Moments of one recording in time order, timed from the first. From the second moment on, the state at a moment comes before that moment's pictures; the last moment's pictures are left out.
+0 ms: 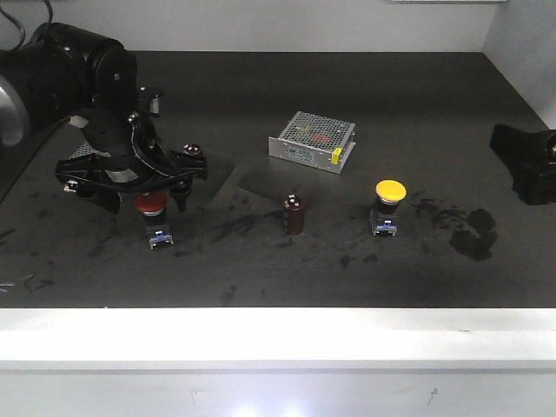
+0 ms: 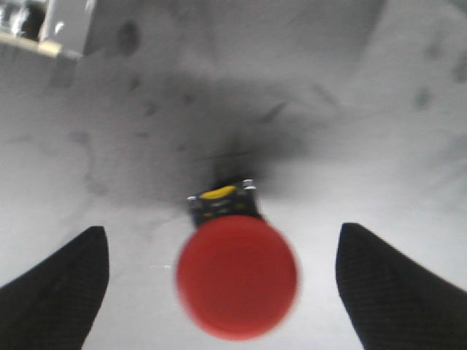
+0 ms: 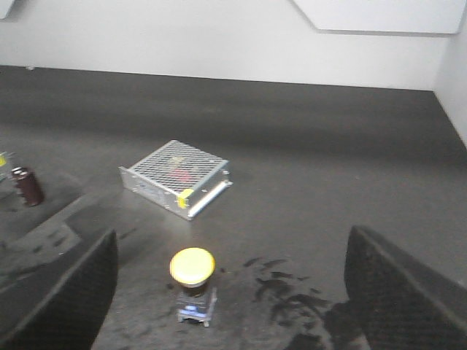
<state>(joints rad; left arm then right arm) -0.38 1.88 -1.72 0.10 1.24 -0.43 0.19 0.85 -0.81 0.00 0.31 0.01</state>
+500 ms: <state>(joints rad) -0.38 1.95 -1.72 0.09 1.20 -0.44 0.20 0.85 -0.81 0.00 0.31 0.01</state>
